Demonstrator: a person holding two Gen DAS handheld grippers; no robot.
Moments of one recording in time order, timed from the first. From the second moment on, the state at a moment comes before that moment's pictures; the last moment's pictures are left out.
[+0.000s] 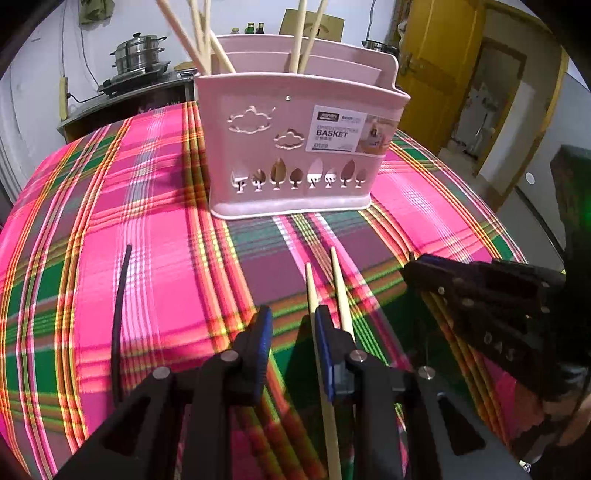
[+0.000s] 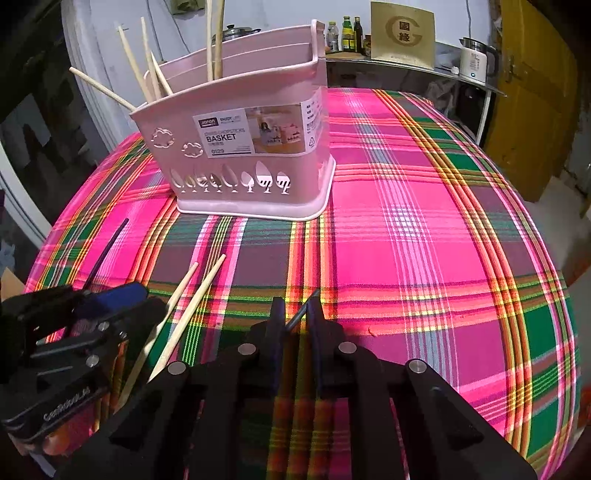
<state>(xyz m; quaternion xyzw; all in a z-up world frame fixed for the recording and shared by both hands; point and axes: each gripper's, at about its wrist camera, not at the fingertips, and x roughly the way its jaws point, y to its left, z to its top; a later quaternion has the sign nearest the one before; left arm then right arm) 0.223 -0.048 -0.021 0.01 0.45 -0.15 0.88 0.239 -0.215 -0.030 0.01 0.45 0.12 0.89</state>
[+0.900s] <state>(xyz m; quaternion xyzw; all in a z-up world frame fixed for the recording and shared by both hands) 0.224 -0.065 0.008 0.05 0.42 -0.16 0.89 0.239 -0.222 -0.013 0.02 0.44 0.16 0.89</state>
